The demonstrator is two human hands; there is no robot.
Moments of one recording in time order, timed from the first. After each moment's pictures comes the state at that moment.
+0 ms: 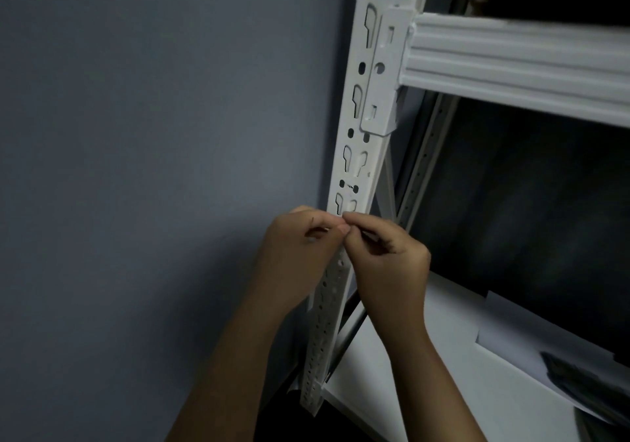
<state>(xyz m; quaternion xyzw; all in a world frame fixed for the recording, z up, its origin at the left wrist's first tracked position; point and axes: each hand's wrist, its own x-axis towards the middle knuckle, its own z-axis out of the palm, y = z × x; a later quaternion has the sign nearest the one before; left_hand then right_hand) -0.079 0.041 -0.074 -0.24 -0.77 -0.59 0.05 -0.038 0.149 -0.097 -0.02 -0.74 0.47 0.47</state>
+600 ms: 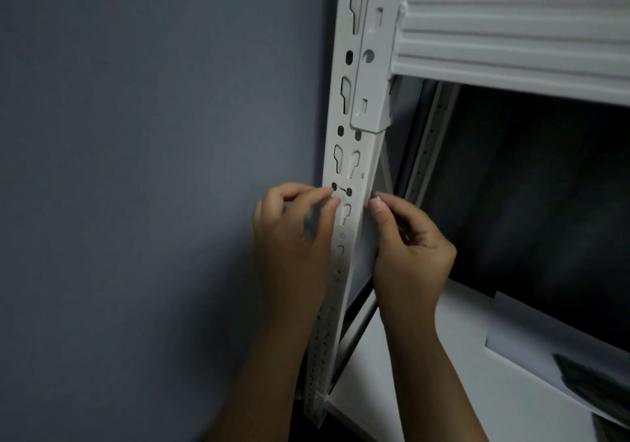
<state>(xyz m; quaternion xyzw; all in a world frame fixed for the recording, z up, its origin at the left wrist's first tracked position) -0.094 0.077 -0.090 -0.16 -0.74 -0.57 0.32 -0.050 0.162 -0.089 -0.11 -0.63 0.60 0.47</state>
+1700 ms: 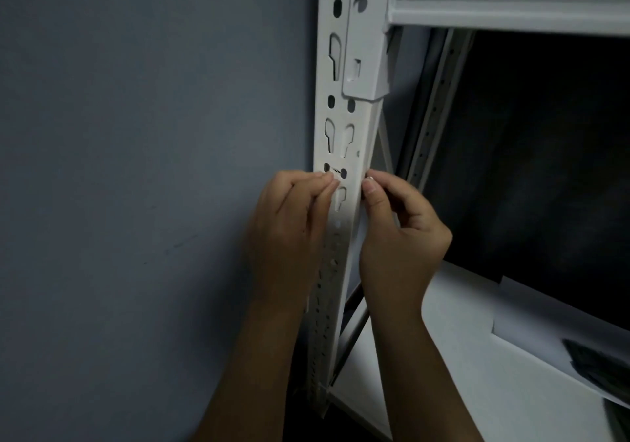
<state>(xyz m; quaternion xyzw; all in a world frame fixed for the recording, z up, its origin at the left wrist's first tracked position) -0.122 0.082 -0.114 -0.29 -0.71 -0.47 0.44 -0.069 0.157 -0.099 -0.14 -0.60 0.60 0.52</state>
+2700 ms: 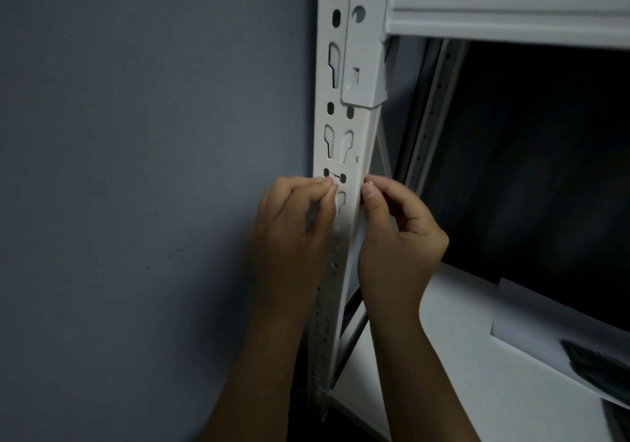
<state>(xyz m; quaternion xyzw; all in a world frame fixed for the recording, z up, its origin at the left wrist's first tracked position) -0.119 0.084 -0.114 -0.29 -0.70 -0.50 0.42 -0.069 0.155 -0.098 -0.14 -0.59 0.61 0.51</state>
